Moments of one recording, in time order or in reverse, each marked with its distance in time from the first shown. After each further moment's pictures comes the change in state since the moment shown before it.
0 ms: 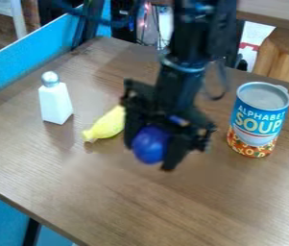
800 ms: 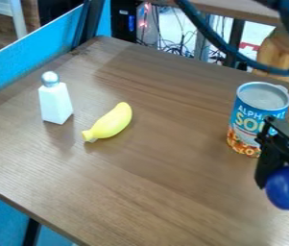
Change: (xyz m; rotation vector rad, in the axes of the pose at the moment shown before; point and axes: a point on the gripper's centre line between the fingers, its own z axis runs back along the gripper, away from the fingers) arm 0.033 -0.128 -0.001 -0.051 -0.053 -0.284
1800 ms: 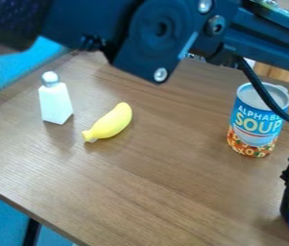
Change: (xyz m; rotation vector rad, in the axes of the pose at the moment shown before) arm 0.035 -0.027 -0.054 -0.059 0.049 -0.076
